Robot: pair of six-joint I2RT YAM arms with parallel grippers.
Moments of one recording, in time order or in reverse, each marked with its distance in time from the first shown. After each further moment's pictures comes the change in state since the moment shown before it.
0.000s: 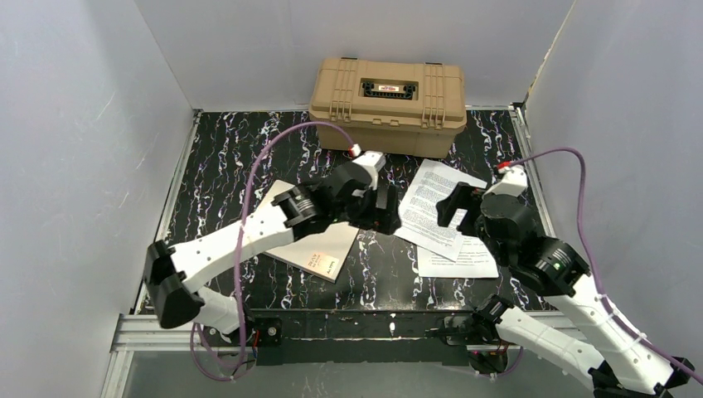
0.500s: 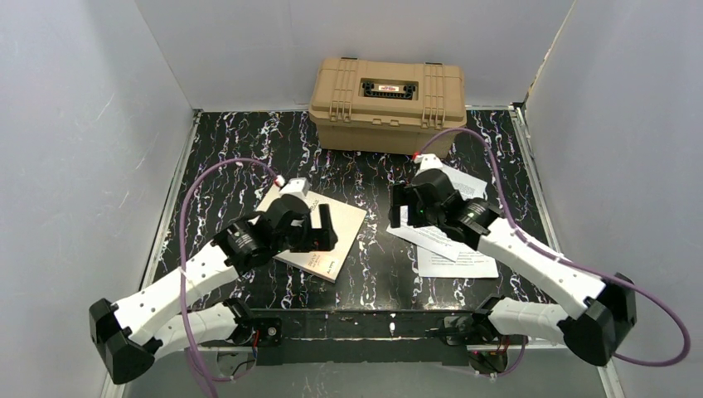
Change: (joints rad) left arm 0.120 -0.473 -0.442 -0.144 -0.188 -0.107; right arm 0.000 0.446 -0.014 0.221 -0.279 -0.149
